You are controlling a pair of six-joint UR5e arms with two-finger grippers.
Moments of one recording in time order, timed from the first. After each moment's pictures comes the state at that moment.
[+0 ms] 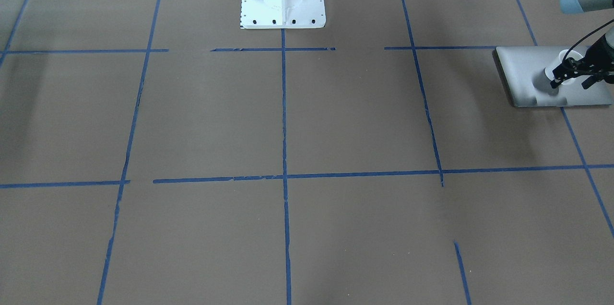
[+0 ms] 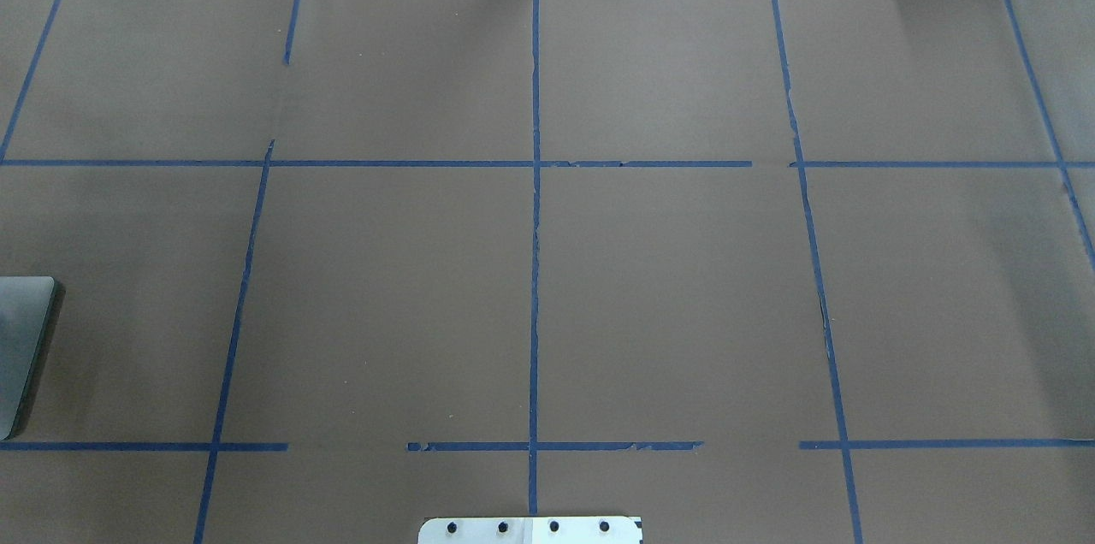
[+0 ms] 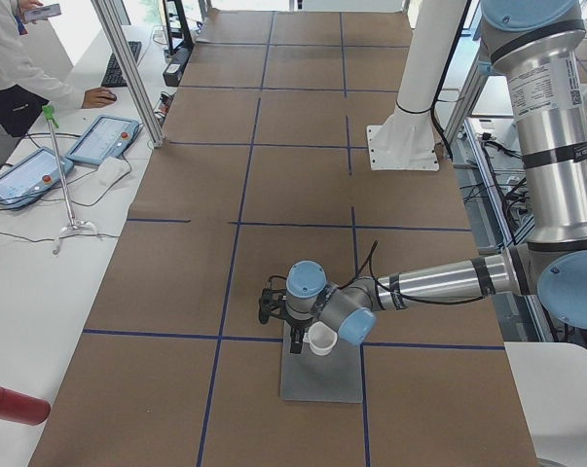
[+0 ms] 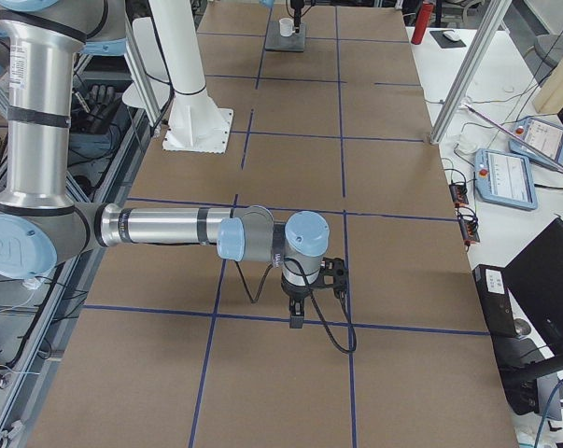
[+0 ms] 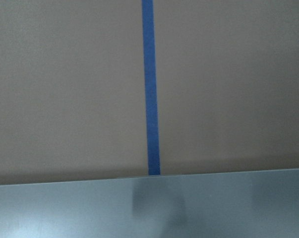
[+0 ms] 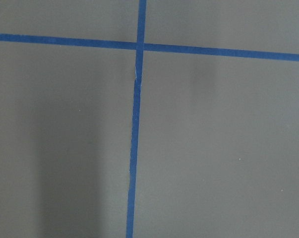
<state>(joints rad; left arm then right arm) -1.17 -1.31 -1.51 -2.38 -2.25 -0.54 1.54 -1.71 1.75 -1.64 2.28 -0.04</state>
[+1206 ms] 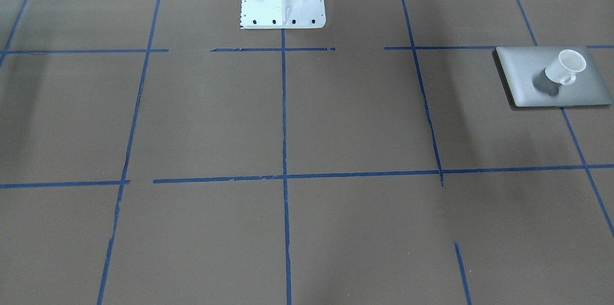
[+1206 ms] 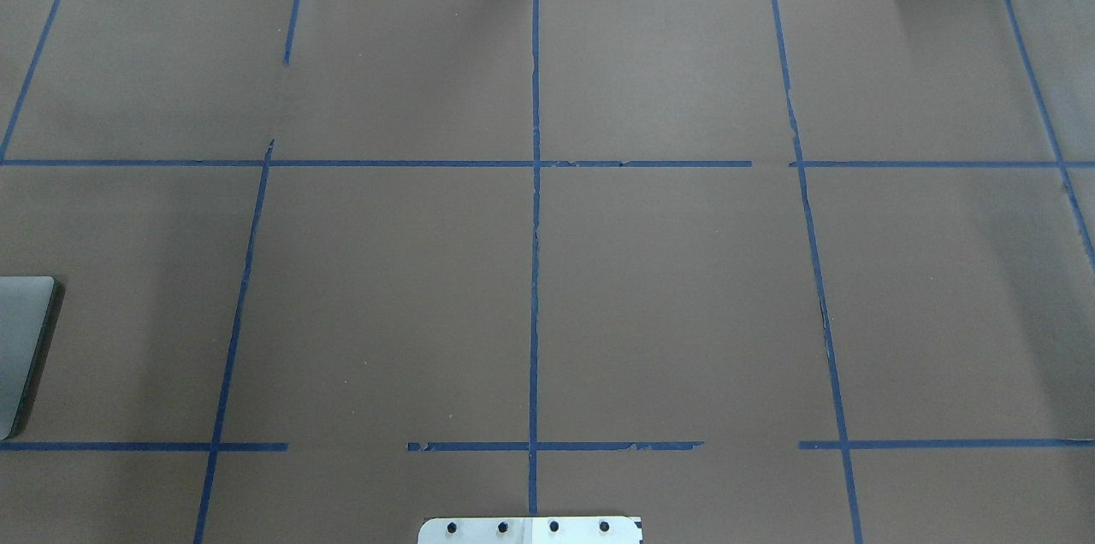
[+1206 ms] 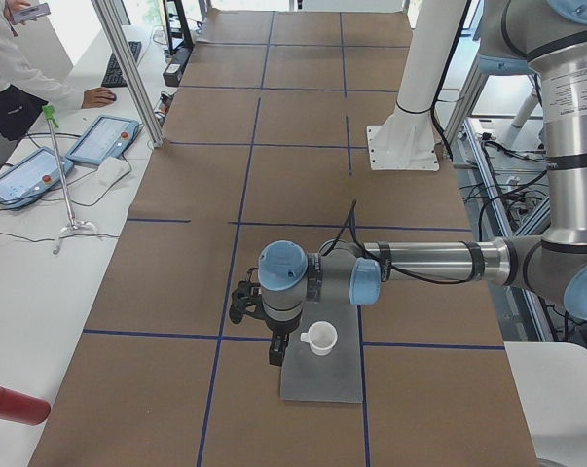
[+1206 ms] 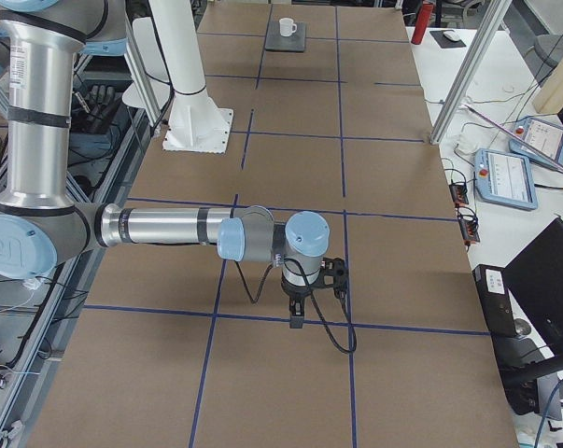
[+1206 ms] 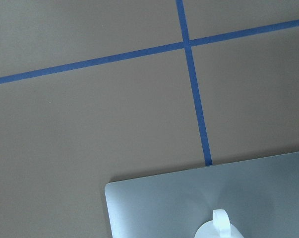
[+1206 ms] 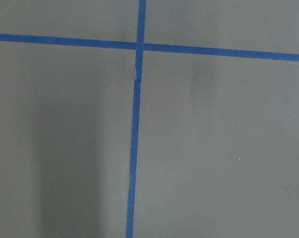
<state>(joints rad) -1.59 -1.38 -1.74 -1.61 -2.32 0.16 1.54 -1.71 1.75 -1.64 2.28 -0.04</state>
